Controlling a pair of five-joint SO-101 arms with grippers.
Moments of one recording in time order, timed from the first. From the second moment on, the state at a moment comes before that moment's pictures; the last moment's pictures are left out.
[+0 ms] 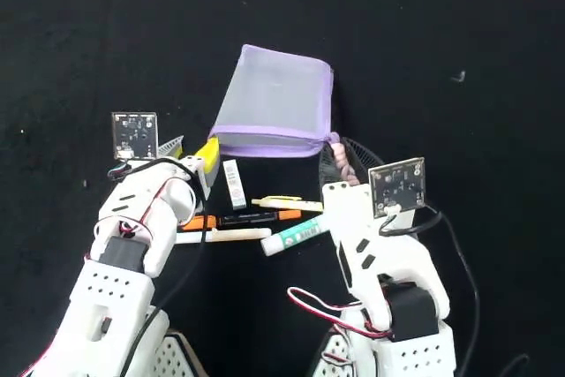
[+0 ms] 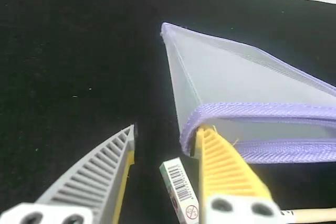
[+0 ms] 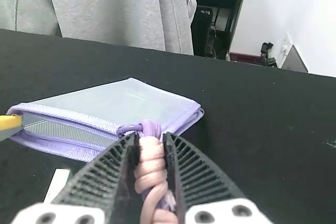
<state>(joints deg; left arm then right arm) 6.9 -64.0 78.2 17.9 10.8 -9.7 -97.8 78.8 45.0 4.0</state>
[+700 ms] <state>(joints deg) 12.7 -44.3 75.2 8.7 6.7 -9.6 -97.8 78.8 45.1 4.0</state>
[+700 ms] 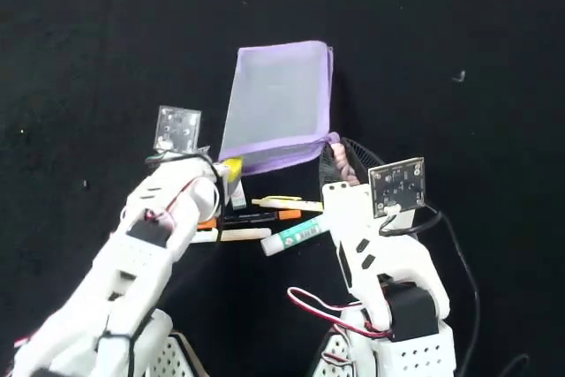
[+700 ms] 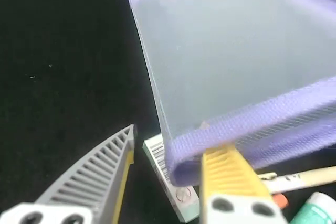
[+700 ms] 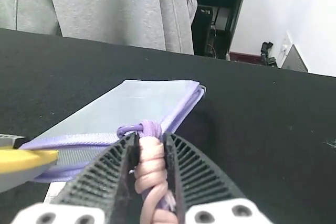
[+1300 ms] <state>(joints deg) 11.9 -34.9 70.9 0.0 6.6 -9.6 -97.8 78.8 45.1 4.0</state>
